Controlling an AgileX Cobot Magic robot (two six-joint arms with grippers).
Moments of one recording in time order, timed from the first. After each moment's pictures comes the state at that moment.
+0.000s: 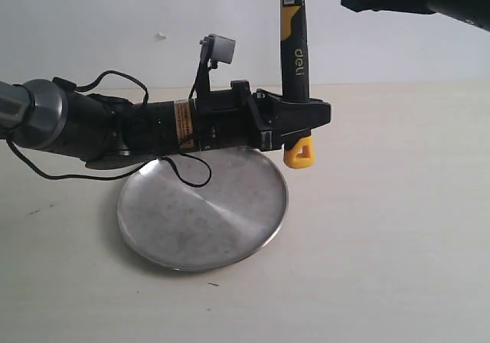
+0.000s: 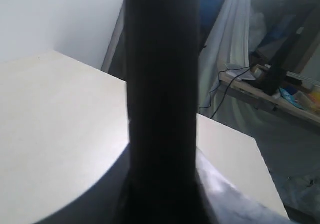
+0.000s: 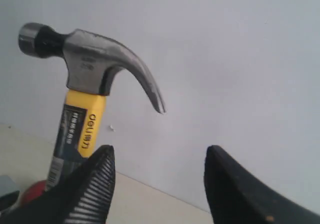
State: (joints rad) left arm -0.56 2.10 -1.19 1.02 -1.14 -1.02; right arm 0.36 1.27 -0.83 -0.30 -0.32 0.21
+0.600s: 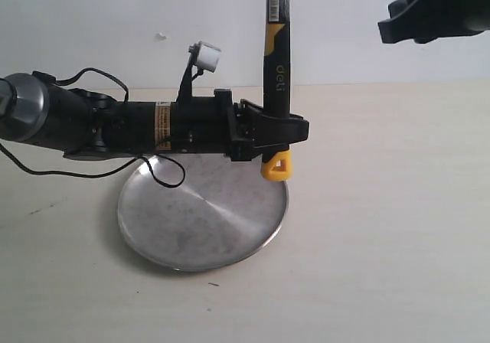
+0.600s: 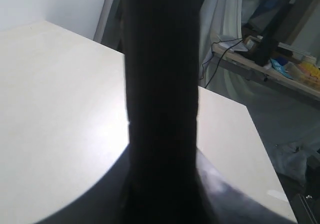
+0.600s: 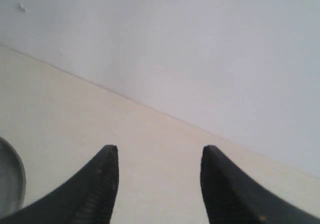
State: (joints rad) left arm -0.49 2.10 -1.19 1.20 -1.16 -1.10; right arm 0.25 1.37 -0.99 -0.29 0.15 0.04
